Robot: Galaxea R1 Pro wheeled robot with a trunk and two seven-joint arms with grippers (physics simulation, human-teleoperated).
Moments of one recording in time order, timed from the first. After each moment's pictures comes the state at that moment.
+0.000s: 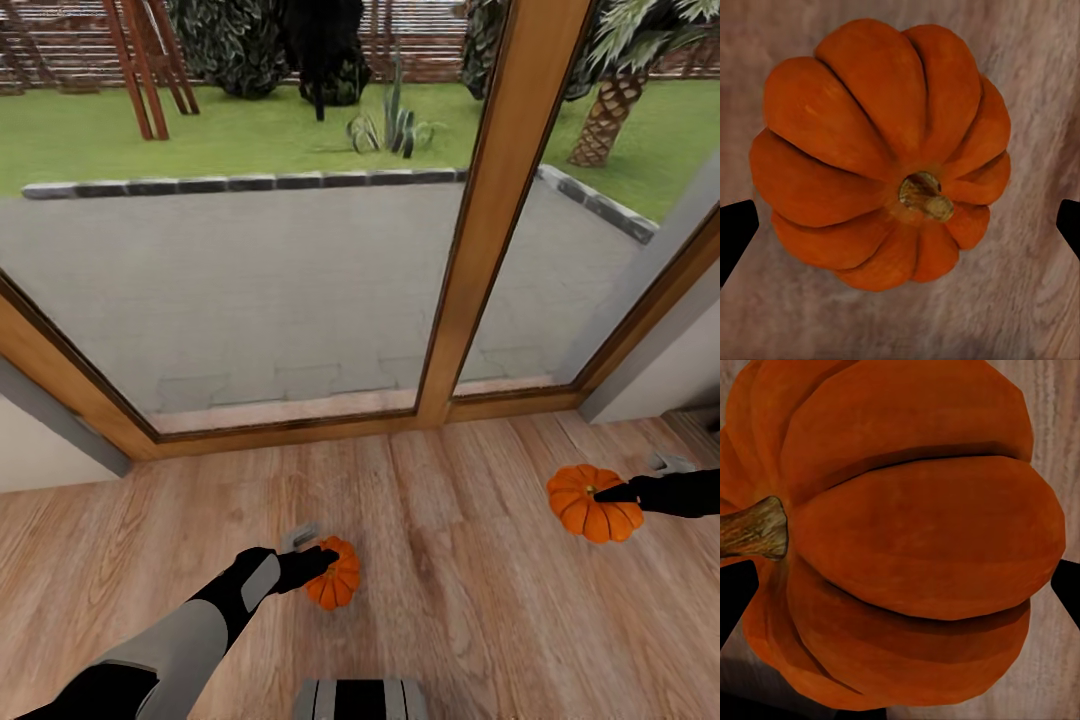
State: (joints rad) left arm -0.77 -0.12 -0.09 -0.26 0.51 0.39 -0.08; right arm -0.79 -0.89 0.39 -0.96 -0.70 1.05 0.65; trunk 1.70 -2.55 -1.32
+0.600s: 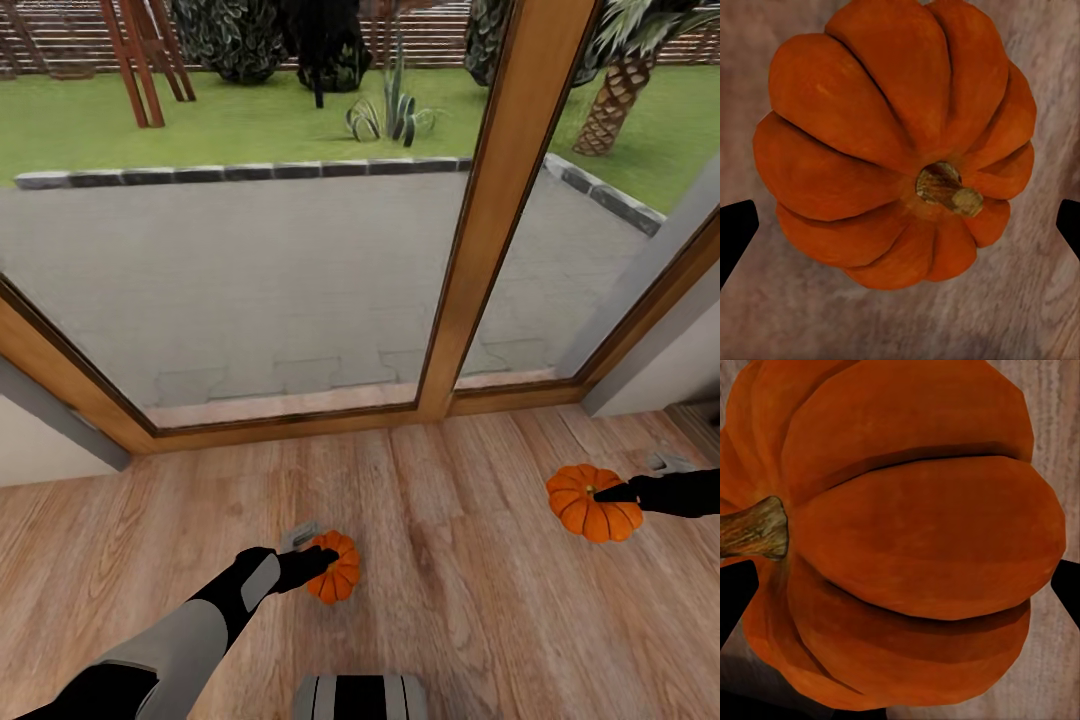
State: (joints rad) left arm -0.77 -0.12 -0.09 -0.26 0.51 0.39 -0.08; right arm -0.79 -0.89 0.39 -0.96 -0.70 1.05 0.65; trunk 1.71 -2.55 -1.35
